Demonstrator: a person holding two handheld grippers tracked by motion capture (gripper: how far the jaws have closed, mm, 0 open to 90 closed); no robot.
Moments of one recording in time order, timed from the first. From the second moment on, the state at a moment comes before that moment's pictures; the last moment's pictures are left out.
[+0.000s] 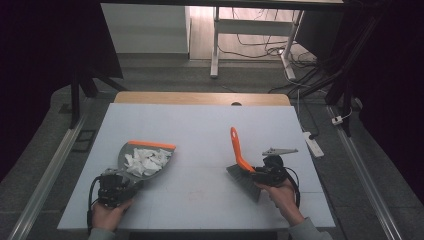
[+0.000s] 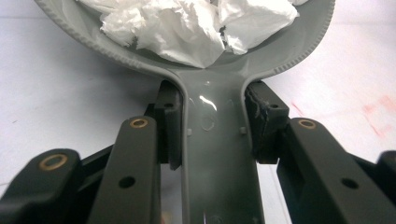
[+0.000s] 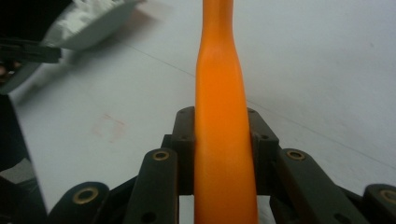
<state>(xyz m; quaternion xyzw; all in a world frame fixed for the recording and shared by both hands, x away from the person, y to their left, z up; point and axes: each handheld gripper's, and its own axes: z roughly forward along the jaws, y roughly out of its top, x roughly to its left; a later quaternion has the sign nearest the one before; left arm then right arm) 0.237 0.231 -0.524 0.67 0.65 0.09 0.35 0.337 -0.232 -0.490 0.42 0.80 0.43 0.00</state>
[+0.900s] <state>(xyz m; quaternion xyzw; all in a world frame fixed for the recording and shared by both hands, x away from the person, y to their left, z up) 0.227 0.245 -0.504 0.73 0.57 0.14 0.36 0.335 -0.260 -0.490 0.38 0.83 0.37 0.15</state>
